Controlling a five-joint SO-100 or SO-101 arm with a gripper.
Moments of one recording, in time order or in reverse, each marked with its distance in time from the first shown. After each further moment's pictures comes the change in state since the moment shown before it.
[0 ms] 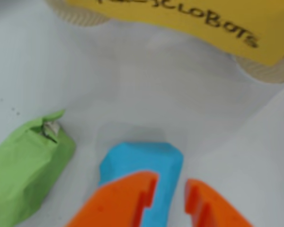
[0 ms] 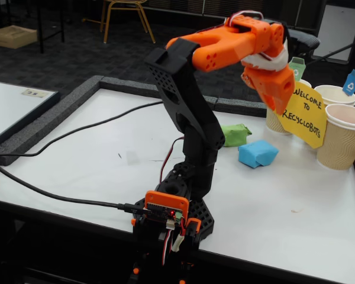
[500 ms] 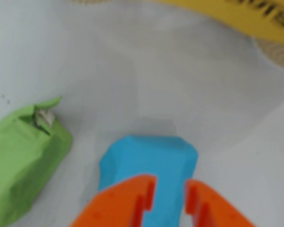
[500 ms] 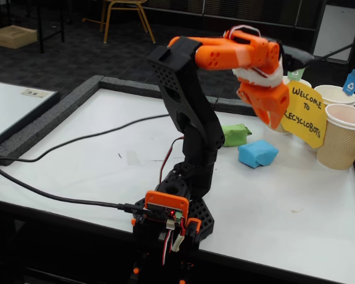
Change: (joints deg) arm -0.9 -2.2 9.5 -10.7 -3.6
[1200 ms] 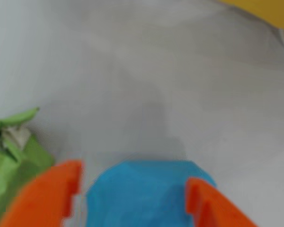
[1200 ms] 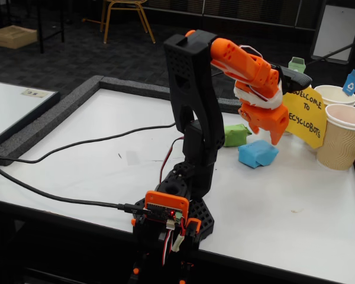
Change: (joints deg) arm 0.3 -11.4 5.3 -17.5 0.9
